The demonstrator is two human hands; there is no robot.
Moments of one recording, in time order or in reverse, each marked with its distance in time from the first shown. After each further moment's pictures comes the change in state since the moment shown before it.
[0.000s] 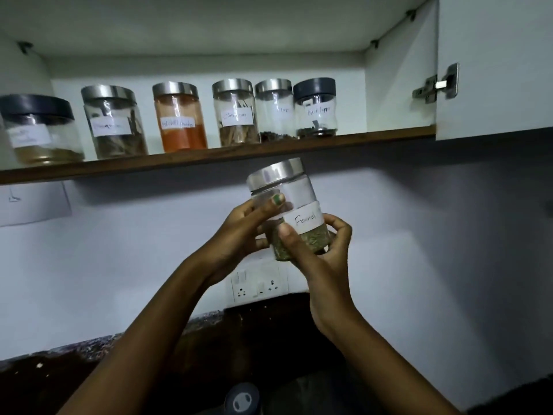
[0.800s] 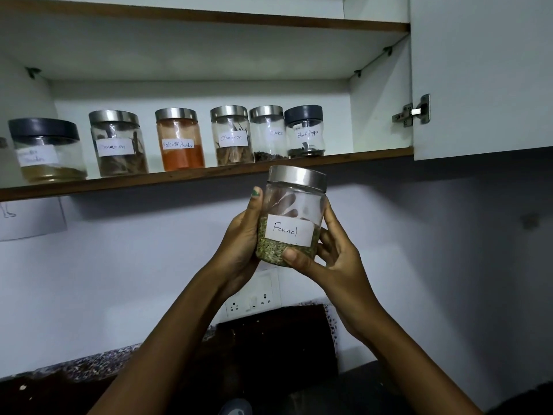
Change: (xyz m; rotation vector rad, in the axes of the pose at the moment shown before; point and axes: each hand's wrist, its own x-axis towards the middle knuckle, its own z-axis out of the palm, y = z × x) left_hand -0.006 0.019 0.030 -0.267 0.053 0.093; right_hand -0.001 -0.032 -0.029 -0.322 -0.248 -0.162
